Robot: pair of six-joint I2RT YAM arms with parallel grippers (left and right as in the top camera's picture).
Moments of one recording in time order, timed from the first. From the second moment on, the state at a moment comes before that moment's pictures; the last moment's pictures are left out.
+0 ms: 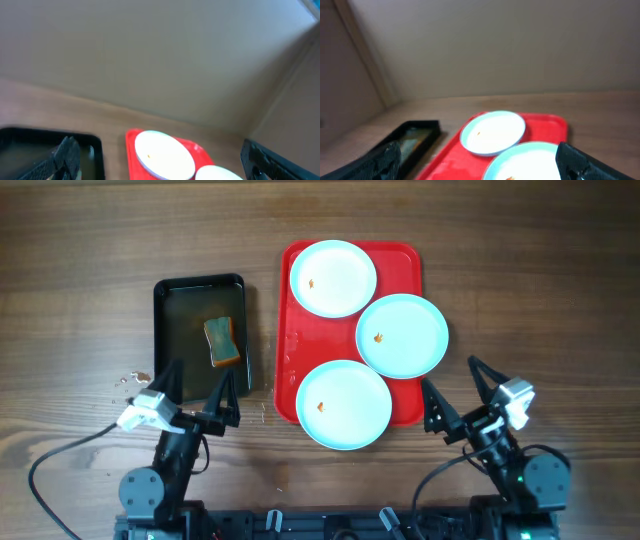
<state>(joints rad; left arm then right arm) -0.02 0.04 0.05 0.14 0.24 -0.48 0.06 0.07 0.17 -0.05 -0.41 0.30</state>
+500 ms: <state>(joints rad) -0.02 0.79 0.88 -0.67 0.14 -0.51 0.06 0.92 1.08 -0.75 -0.47 0.25</state>
